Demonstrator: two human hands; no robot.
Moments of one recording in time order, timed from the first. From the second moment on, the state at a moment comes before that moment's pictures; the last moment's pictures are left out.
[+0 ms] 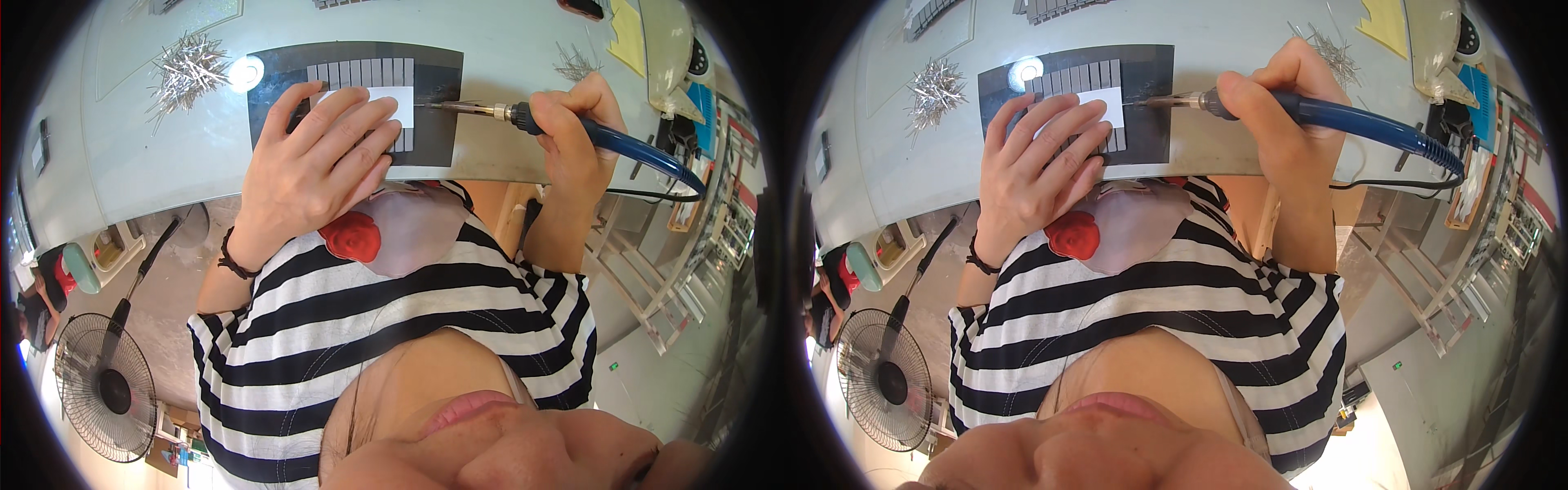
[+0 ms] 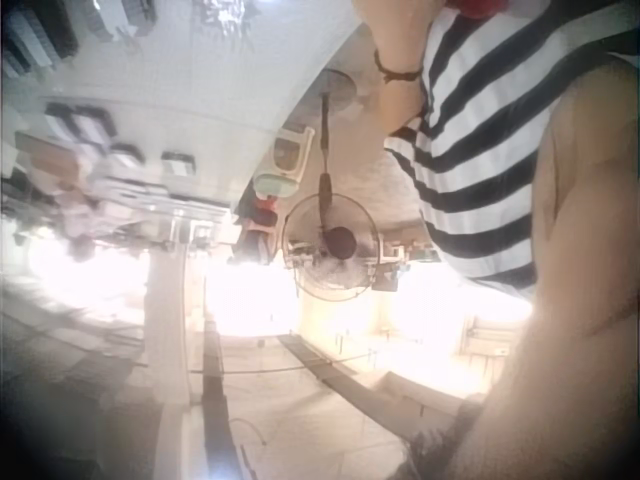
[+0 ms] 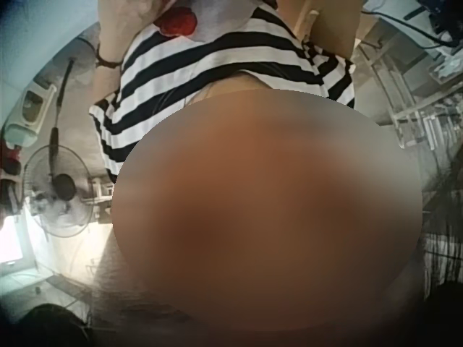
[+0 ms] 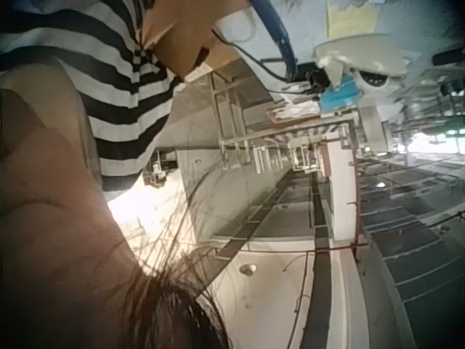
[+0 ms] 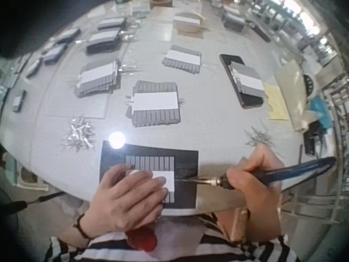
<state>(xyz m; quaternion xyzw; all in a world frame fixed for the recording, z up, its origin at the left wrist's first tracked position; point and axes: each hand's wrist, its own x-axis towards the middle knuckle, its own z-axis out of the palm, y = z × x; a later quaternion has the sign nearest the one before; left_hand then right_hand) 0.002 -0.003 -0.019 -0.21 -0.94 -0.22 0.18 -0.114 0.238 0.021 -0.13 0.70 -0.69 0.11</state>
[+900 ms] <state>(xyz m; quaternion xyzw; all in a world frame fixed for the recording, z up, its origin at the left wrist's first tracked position) 0.006 -0.009 -0.017 -0.23 -0.91 -0.25 0.22 -0.099 0.234 0.004 -0.16 0.74 -0.64 -0.13</state>
